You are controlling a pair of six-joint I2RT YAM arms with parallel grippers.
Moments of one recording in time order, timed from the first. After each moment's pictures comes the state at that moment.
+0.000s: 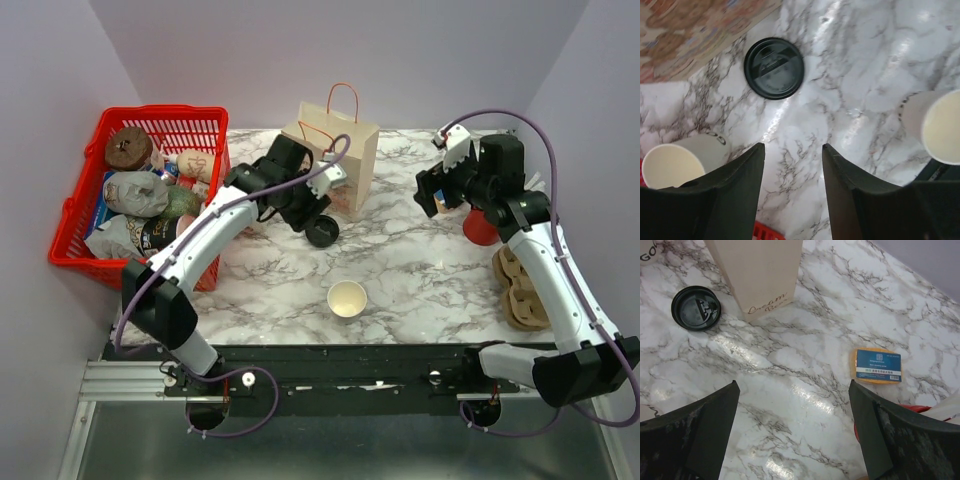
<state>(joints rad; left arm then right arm) -0.59 1.58 1.55 -0.90 0.24 0.40 0.22 1.22 1.31 -0.62 -0.25 -0.33</state>
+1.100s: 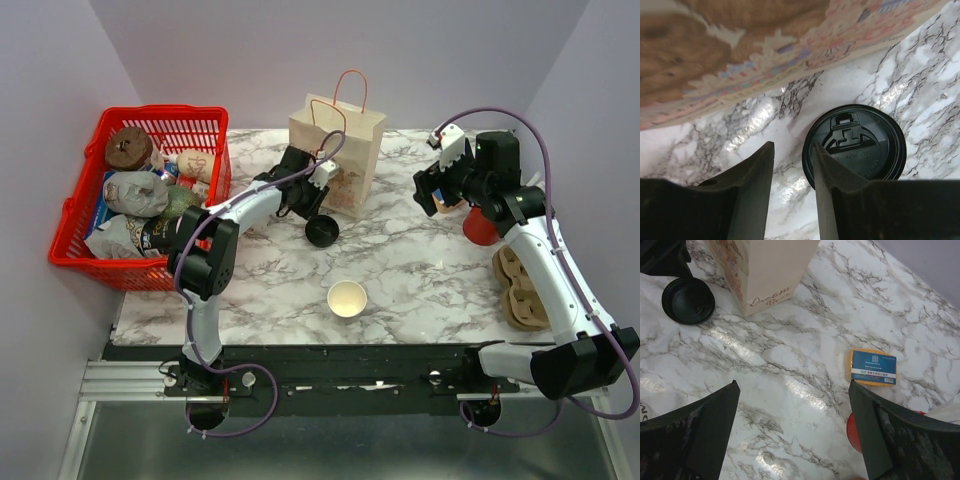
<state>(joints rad) -0.44 1.99 1.49 -0.38 0.22 0.22 0.22 1.26 1.33 -0.63 -0.25 -0.39</state>
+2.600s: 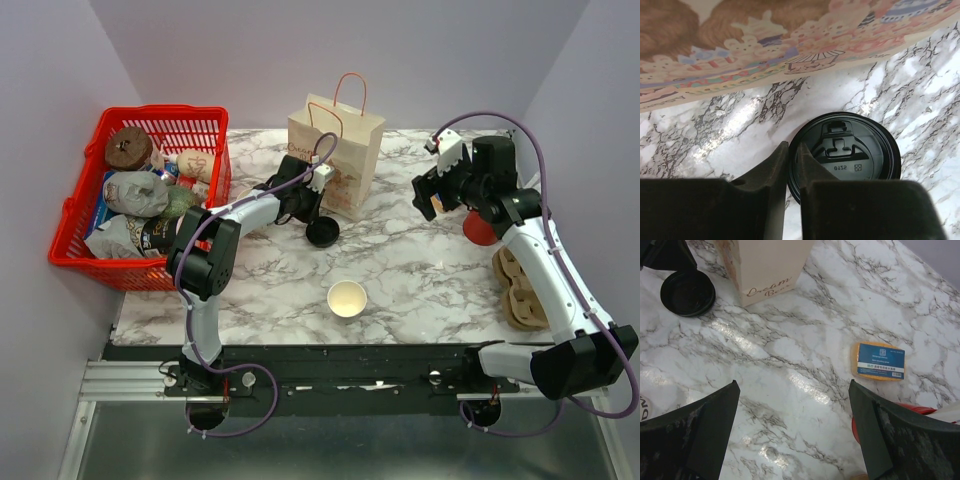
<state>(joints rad) -0.43 1.98 1.36 -0.21 0.28 0.08 0.22 1.26 1.30 -0.63 -0.26 -0.39</state>
